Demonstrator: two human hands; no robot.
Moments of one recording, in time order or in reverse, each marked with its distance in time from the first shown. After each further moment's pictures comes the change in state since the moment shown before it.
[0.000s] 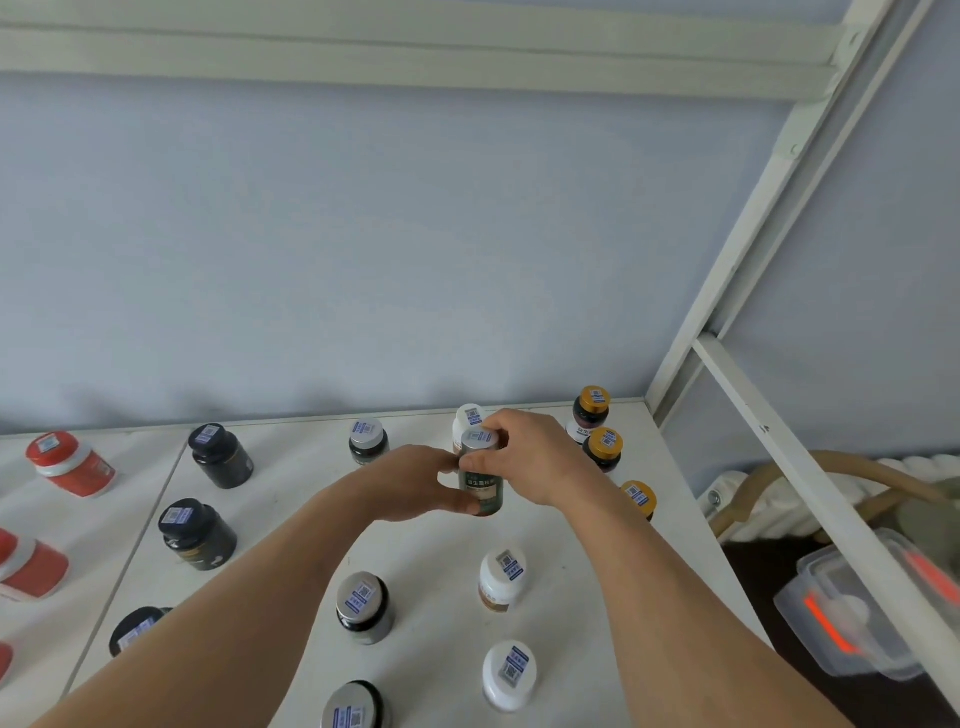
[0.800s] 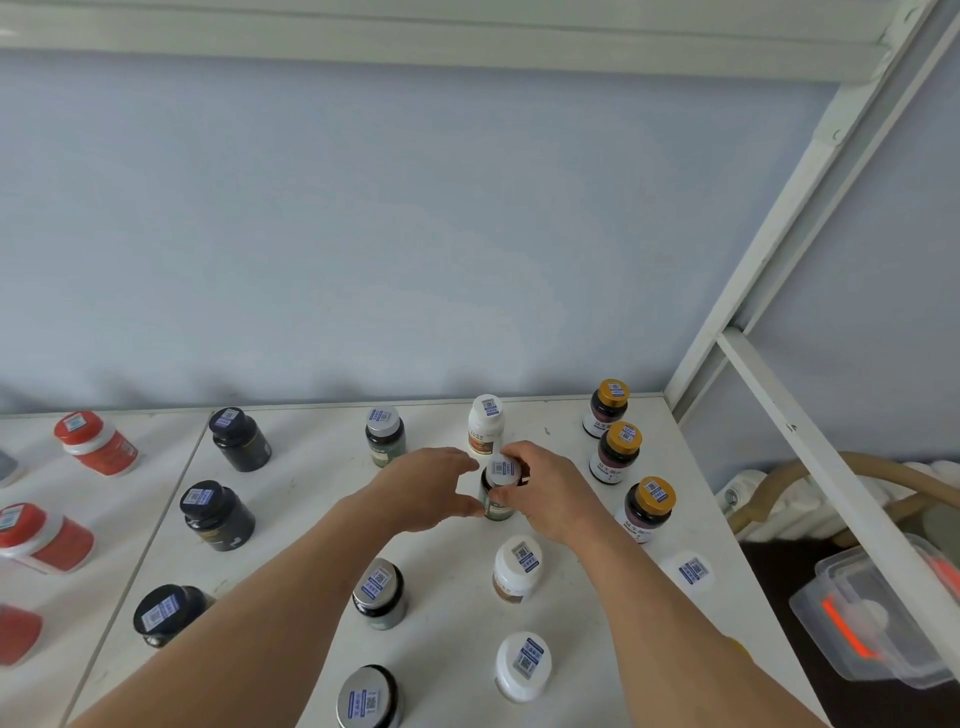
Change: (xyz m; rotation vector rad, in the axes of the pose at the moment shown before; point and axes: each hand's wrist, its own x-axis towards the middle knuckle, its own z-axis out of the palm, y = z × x) left_hand -0.008 0.002 0.016 0.254 0.066 0.021; right_hand -0.006 0.041 0.045 0.073 -0.034 0.067
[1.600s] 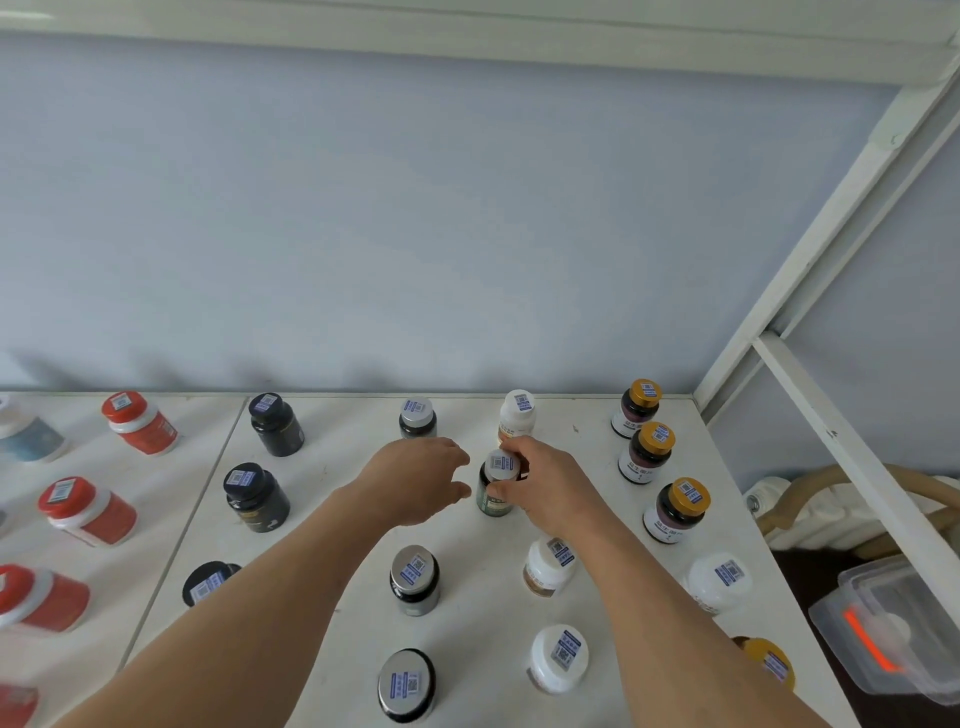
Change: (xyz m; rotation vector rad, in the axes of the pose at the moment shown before) left_hand -0.026 -0.031 -0.010 0.164 0.060 -0.032; right_hand 0.000 -0.027 0.022 0.011 -0.008 -0.035
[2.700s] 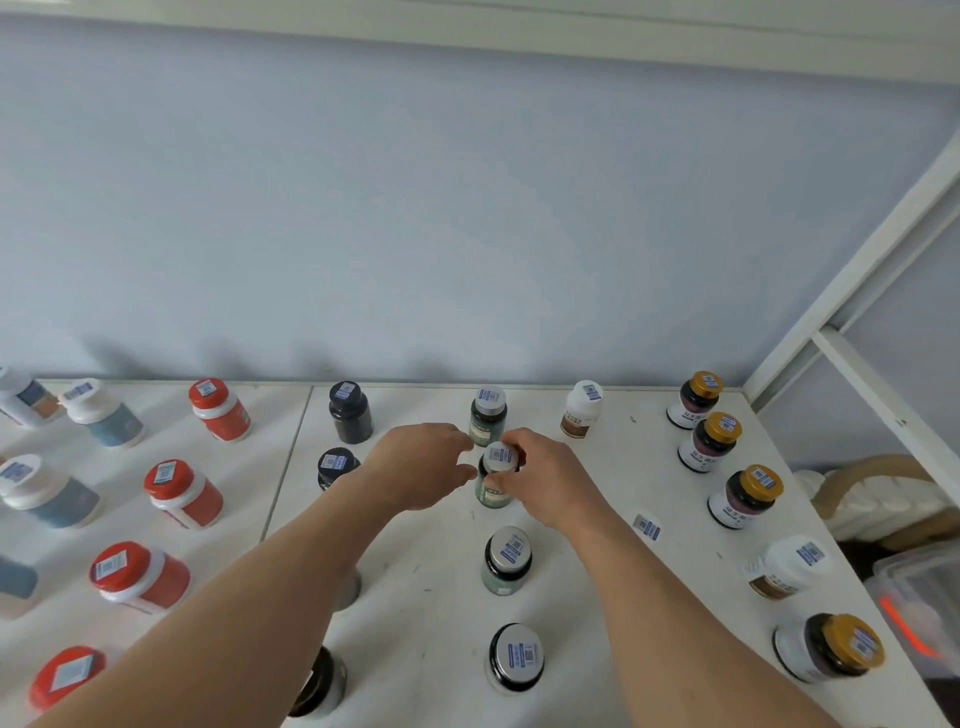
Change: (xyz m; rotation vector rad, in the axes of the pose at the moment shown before) left_hand -0.043 -0.082 -0.002 0.004 0.055 -0.011; right_hand 0.006 -0.065 0.073 -0.045 0.048 -0.018
